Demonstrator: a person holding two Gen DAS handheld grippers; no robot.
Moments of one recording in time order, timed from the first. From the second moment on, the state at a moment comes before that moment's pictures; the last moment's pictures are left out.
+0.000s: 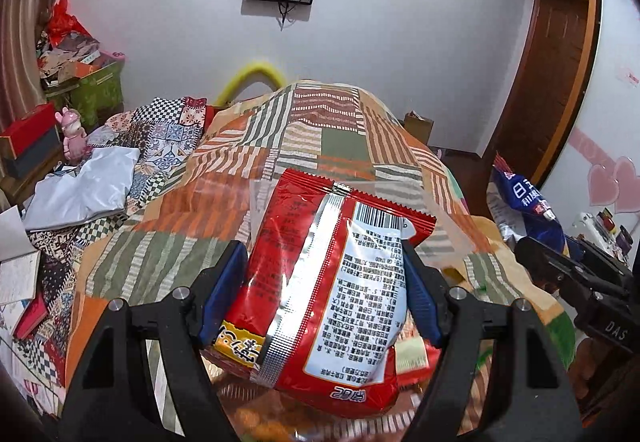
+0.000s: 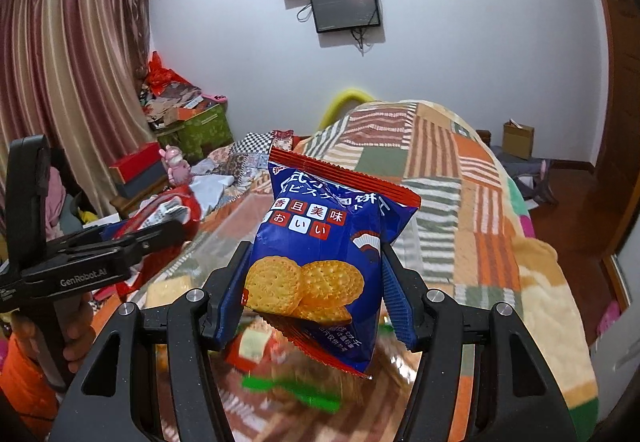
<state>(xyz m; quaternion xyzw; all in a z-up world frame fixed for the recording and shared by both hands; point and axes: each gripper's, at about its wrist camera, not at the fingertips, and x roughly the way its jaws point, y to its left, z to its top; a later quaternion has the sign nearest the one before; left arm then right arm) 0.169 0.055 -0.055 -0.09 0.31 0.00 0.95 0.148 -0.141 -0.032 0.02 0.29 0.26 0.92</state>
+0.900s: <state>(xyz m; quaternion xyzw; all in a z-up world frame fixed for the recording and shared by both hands) 0.291 0.061 -0.108 -0.09 0.41 -0.01 0.91 0.249 -0.114 -0.076 -0.02 0.41 0.27 0.87</state>
